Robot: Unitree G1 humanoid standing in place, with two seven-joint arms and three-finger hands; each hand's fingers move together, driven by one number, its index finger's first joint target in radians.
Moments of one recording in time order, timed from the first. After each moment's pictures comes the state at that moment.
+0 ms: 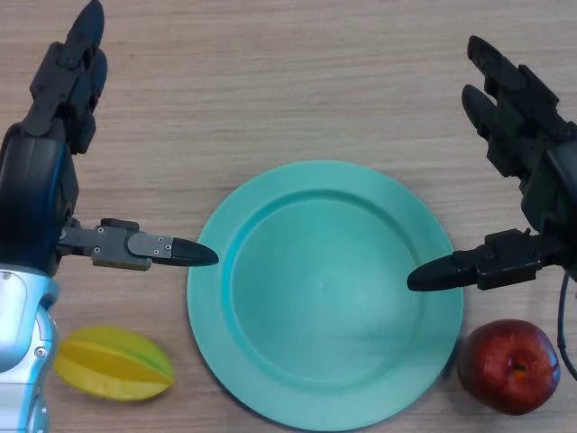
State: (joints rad) left arm -0.12 0.27 0.10 -0.42 -0.01 0.12 -0.06; right arm -0.14 -0.26 -0.04 -0.48 0.02 0.31 0.24
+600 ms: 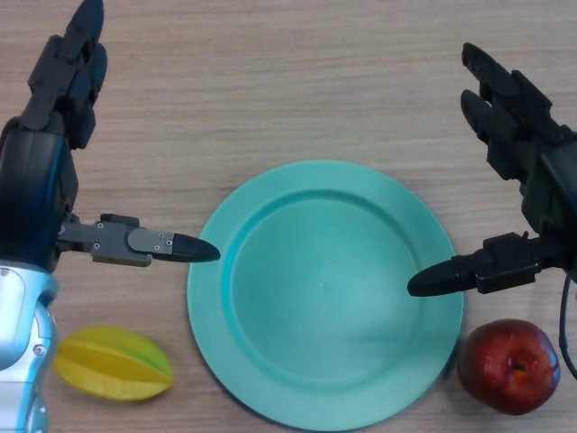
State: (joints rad) left arm -0.12 0.26 0.10 -0.50 -0.02 0.17 -0.05; right arm -0.14 -0.26 -0.04 -0.48 -0.01 0.31 0.26
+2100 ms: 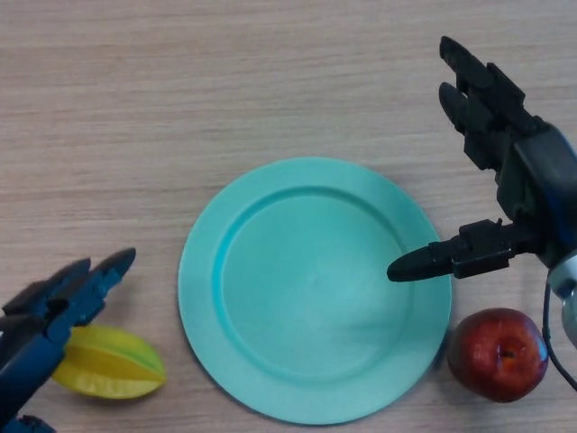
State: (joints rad) left arm 0.23 0.23 0.43 -0.25 0.54 -0.50 -0.57; right arm -0.20 -0.23 0.00 -0.35 -0.02 0.23 0.23
